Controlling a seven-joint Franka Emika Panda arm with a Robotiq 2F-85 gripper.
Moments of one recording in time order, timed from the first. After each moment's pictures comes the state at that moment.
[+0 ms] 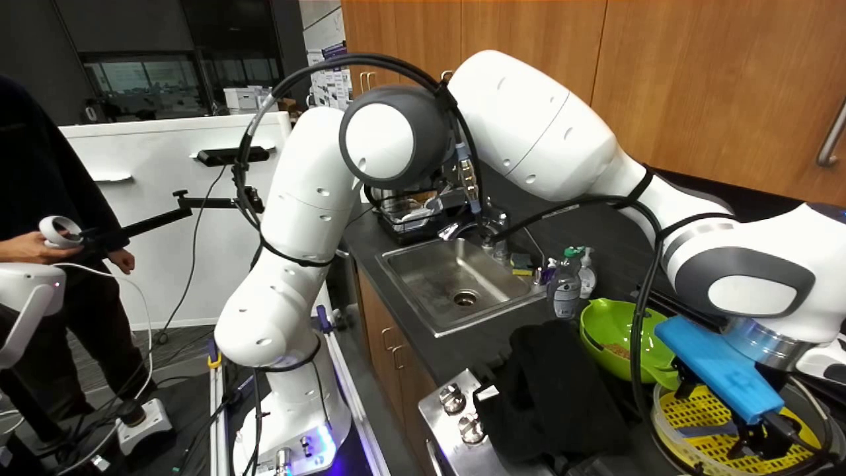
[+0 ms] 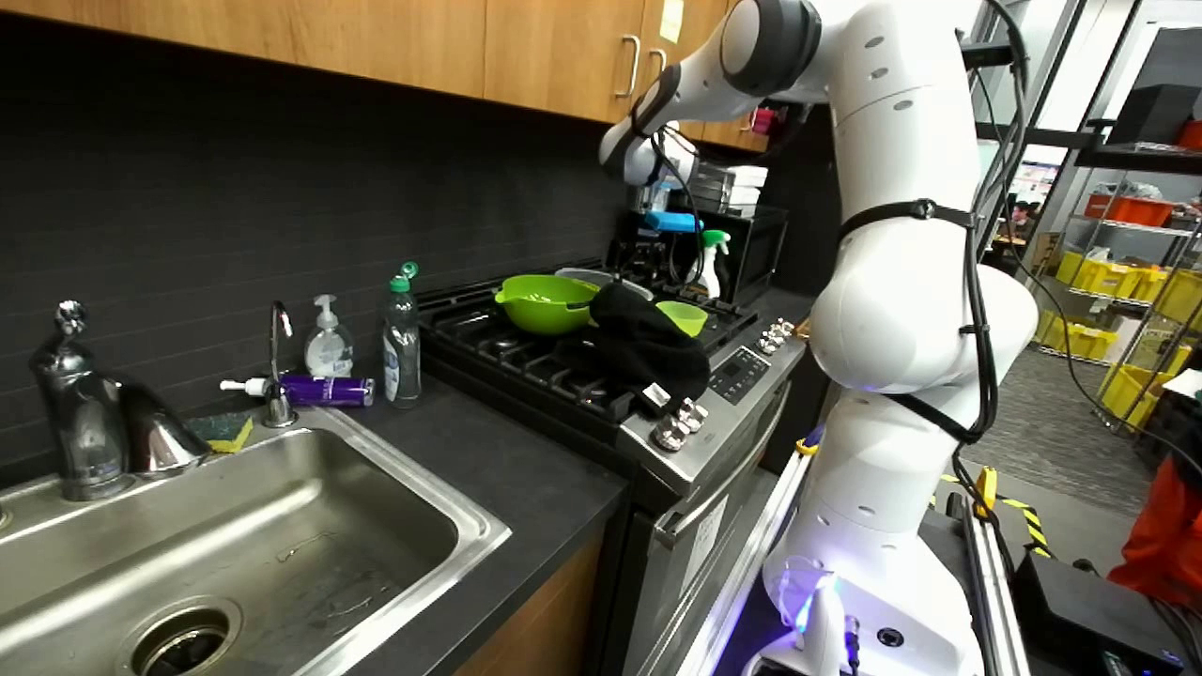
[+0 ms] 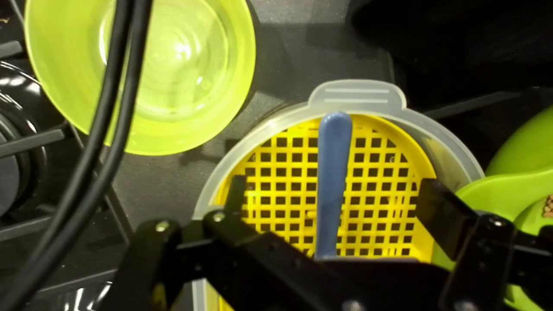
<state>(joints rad) -0.50 0.48 -0.23 -1.68 0.16 2.10 -0.47</state>
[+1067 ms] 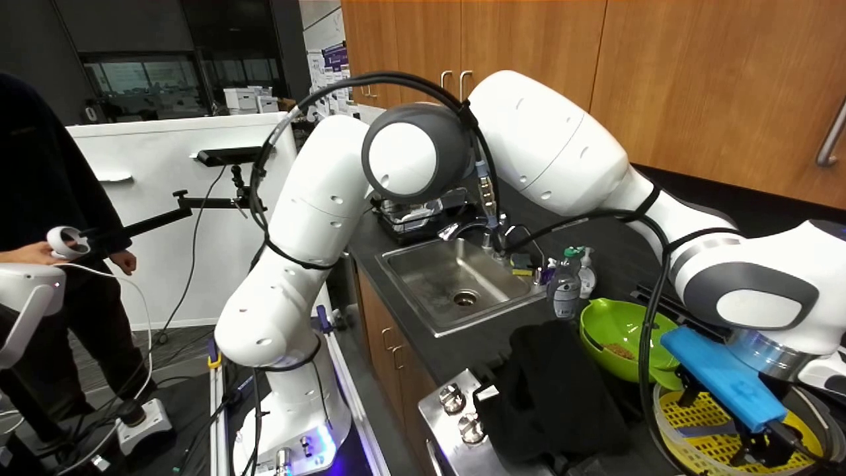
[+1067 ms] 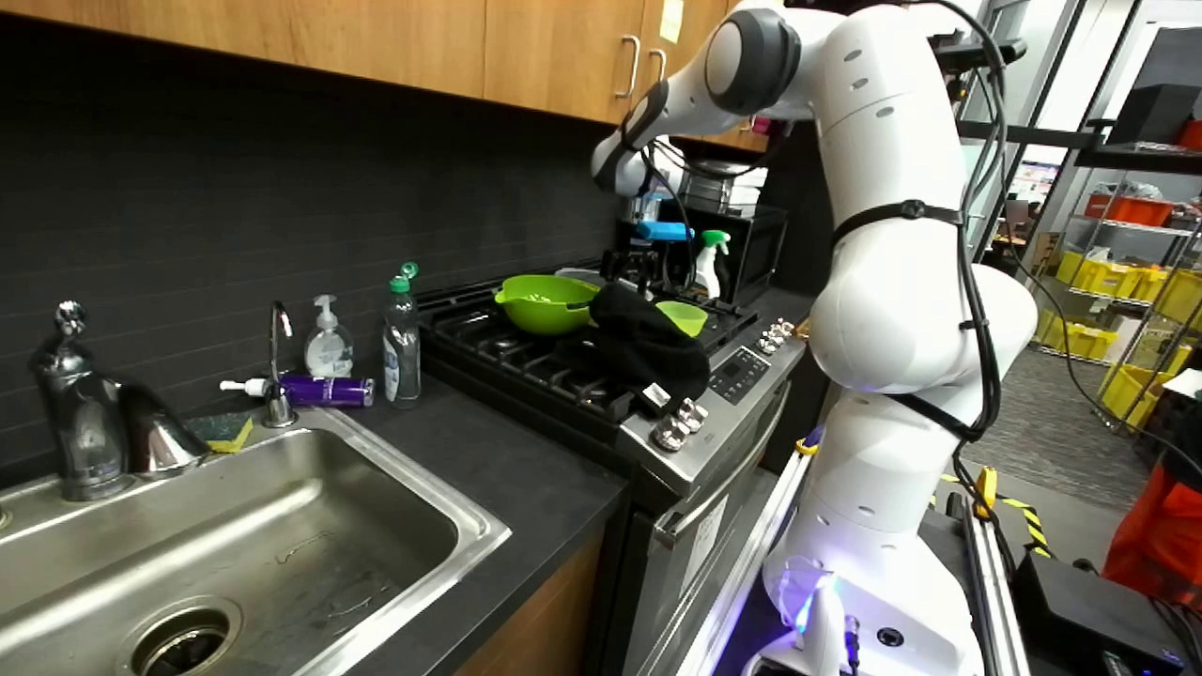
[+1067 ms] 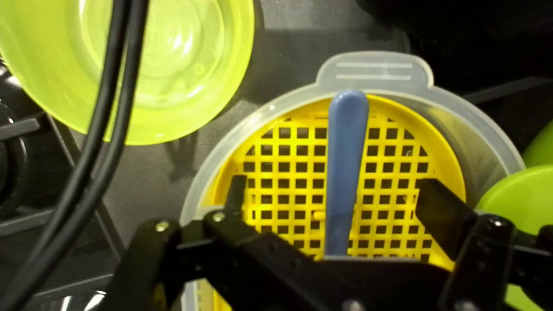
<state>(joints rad) -0.50 0.56 -0.23 -1.61 0.16 2.09 -0.45</state>
